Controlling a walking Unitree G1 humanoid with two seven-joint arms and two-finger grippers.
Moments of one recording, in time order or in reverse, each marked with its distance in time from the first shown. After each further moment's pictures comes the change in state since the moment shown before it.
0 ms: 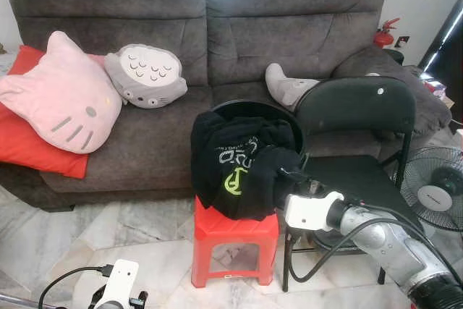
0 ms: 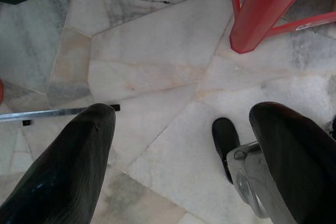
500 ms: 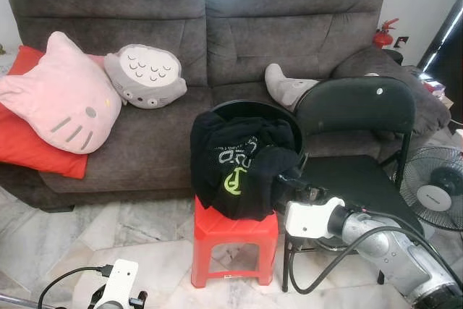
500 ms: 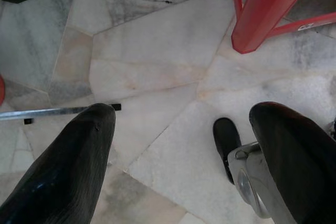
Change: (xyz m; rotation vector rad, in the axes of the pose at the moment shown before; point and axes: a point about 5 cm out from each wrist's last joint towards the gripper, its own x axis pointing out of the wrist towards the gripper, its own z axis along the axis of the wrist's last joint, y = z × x) left arm 0.000 0.000 0.000 0.000 0.000 0.005; right arm -0.010 0.011 0.008 -0.002 -0.012 0.016
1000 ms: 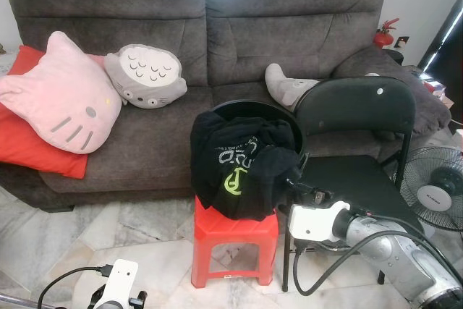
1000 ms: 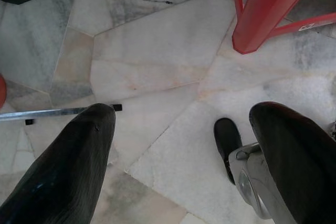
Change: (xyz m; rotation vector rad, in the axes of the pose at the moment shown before) left arm 0.000 0.000 0.000 0.000 0.000 0.004; right arm -0.003 0.000 -0.017 -0.024 0.112 0.008
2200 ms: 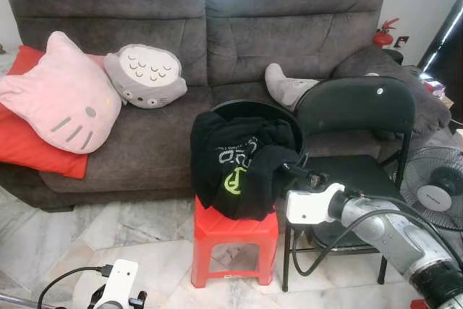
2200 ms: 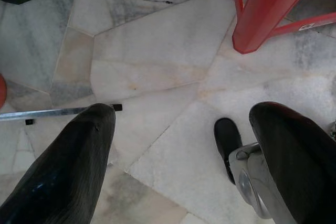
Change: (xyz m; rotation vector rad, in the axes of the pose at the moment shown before) left arm 0.000 0.000 0.000 0.001 0.000 0.000; right arm 0.016 -0.031 0.007 -0.150 -0.072 -0.058
